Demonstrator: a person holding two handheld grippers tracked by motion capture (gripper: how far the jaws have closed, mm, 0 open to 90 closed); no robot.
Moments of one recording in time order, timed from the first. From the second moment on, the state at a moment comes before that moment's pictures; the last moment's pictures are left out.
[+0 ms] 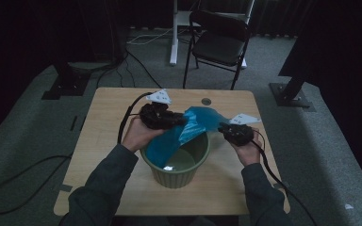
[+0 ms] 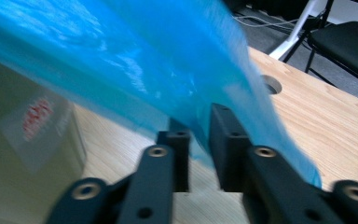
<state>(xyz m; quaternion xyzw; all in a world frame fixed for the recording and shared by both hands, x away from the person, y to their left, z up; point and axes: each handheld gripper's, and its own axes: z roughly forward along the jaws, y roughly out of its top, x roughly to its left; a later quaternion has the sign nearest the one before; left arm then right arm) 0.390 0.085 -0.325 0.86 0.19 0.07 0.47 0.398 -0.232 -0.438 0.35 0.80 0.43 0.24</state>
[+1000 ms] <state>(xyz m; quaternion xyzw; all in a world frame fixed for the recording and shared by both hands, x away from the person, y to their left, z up) 0.373 0.039 -0.319 0.88 0.15 0.11 0.44 0.377 -0.218 -0.380 0.29 0.81 0.45 0.24</state>
